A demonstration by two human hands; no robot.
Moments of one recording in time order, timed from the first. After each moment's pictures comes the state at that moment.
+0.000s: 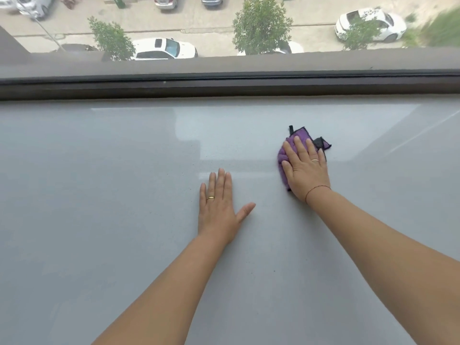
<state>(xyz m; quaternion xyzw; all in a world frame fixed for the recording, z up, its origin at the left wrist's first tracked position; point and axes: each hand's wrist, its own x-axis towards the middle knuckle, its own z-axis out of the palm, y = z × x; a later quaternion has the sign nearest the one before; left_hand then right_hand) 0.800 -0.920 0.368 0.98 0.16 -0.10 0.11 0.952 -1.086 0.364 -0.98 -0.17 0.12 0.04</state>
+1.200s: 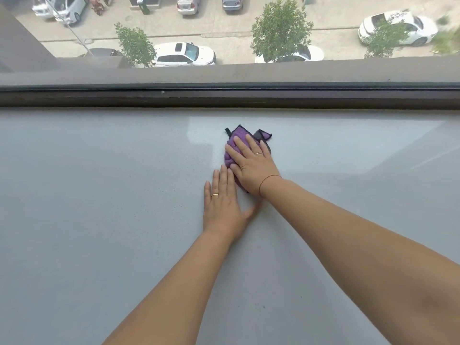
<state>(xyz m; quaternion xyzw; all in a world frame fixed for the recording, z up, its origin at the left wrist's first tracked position) 0.861 -0.934 0.362 0.96 0.23 -0.08 0.12 0.985 -0.983 0.358 -0.90 -0.37 0.17 0.14</state>
